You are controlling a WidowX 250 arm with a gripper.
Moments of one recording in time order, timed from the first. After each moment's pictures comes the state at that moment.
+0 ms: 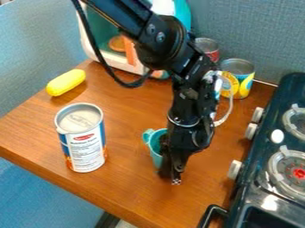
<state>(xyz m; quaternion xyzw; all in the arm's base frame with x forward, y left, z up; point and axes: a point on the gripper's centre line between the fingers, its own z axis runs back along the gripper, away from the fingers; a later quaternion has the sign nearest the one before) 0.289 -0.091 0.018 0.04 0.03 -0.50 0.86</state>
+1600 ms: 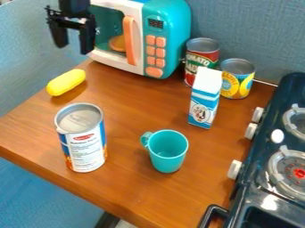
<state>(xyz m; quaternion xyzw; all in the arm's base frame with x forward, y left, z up) 0.390 0.150 0.120 0.02 0.01 0.03 1.00</state>
